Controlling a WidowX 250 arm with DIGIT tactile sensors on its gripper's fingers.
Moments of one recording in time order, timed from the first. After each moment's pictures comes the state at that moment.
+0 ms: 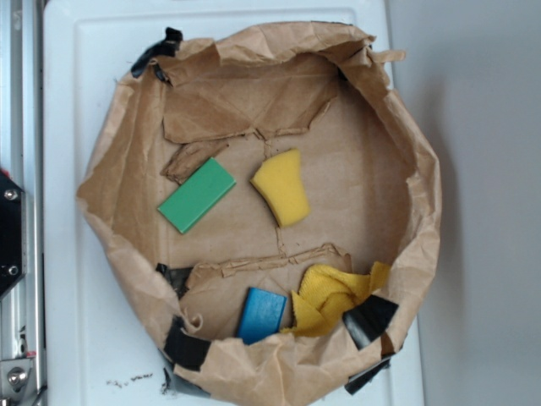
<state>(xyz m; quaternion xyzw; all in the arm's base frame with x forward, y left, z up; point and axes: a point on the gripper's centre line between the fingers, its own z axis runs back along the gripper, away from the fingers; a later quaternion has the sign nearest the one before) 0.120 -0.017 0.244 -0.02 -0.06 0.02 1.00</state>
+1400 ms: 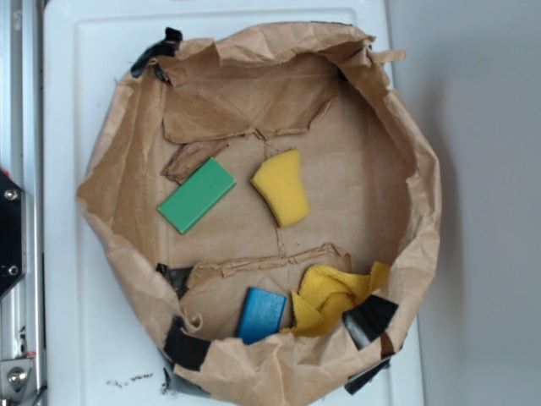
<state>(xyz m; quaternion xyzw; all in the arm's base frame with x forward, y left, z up) 0.088 -0.006 0.221 -0.01 -0.08 0.06 1.00</state>
